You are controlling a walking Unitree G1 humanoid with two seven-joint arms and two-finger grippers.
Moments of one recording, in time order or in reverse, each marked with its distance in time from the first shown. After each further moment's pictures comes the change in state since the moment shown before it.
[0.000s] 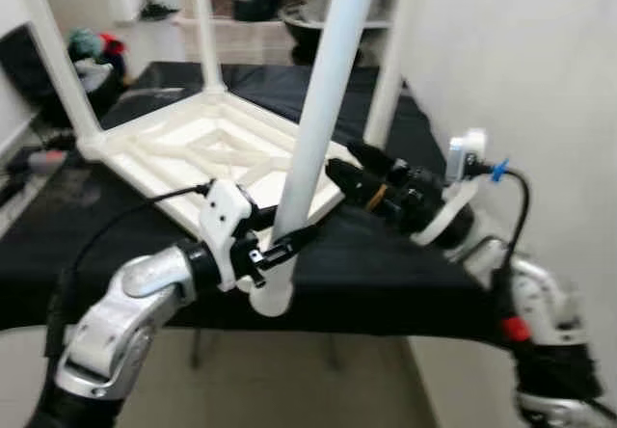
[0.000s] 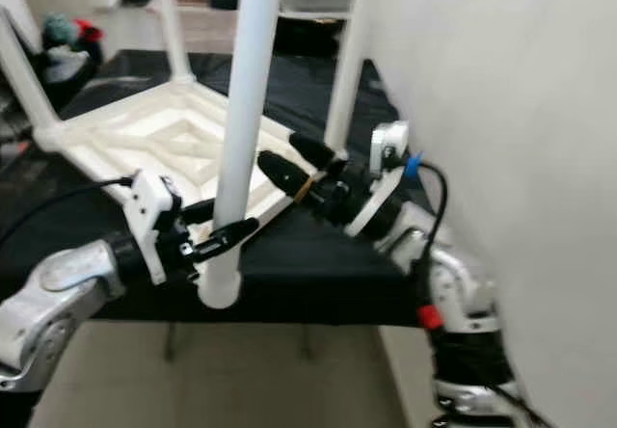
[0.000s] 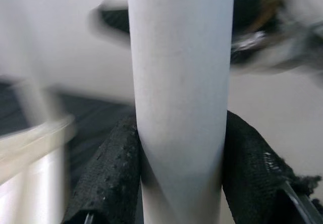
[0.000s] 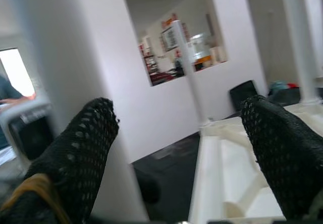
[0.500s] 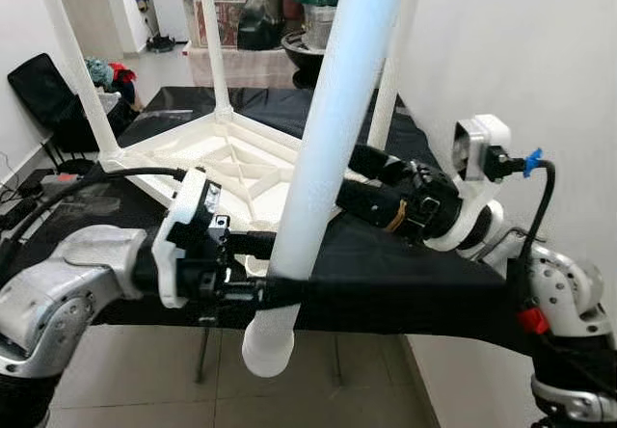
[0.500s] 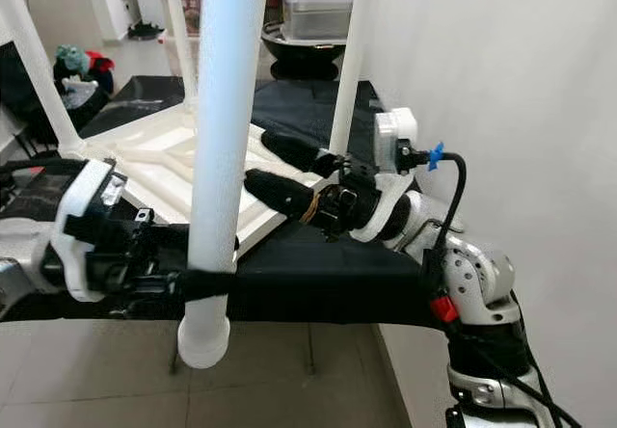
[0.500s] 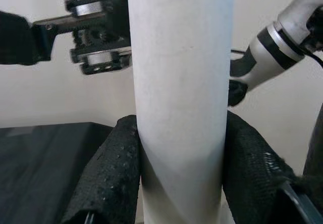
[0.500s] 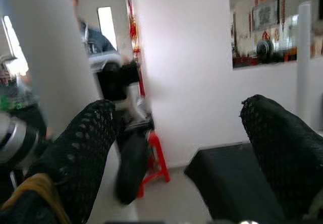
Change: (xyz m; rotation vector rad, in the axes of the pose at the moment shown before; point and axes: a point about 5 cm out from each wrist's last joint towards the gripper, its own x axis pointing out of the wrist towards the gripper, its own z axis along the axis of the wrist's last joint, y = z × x) left arm -0.032 0.000 0.035 -0.052 0.044 -0.444; right arm 0.014 0.027 0.018 -0.016 0.122 0.335
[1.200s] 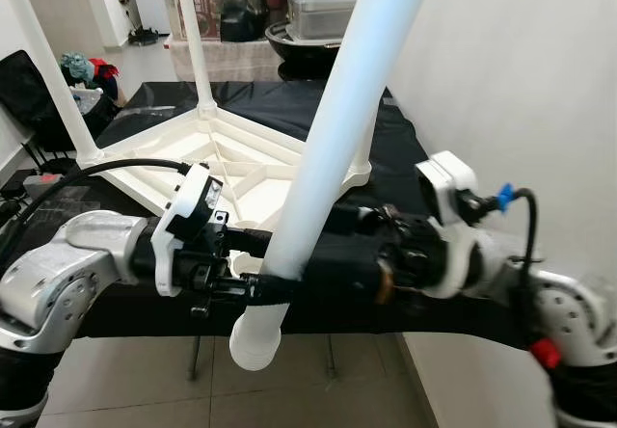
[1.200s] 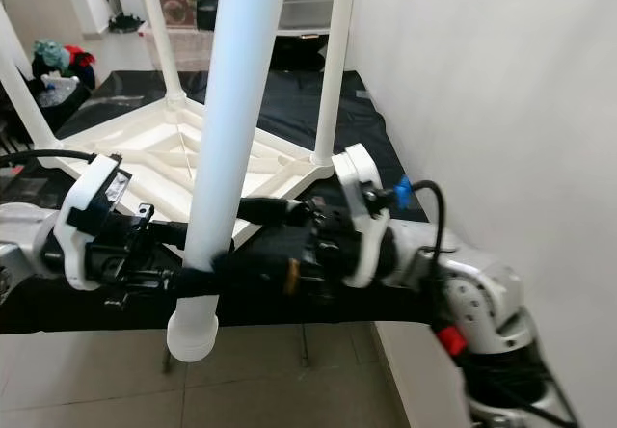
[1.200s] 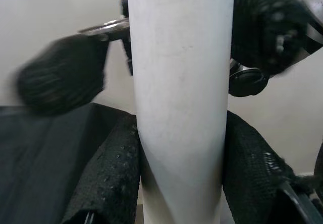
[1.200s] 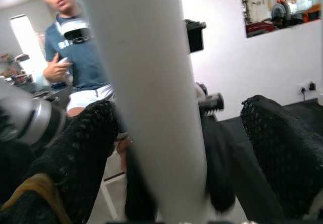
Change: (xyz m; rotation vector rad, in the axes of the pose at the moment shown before) left arm 0.004 0.016 -0.015 -0.024 0.044 -0.007; right arm 0.027 0.024 -0.028 0.108 0.080 0.027
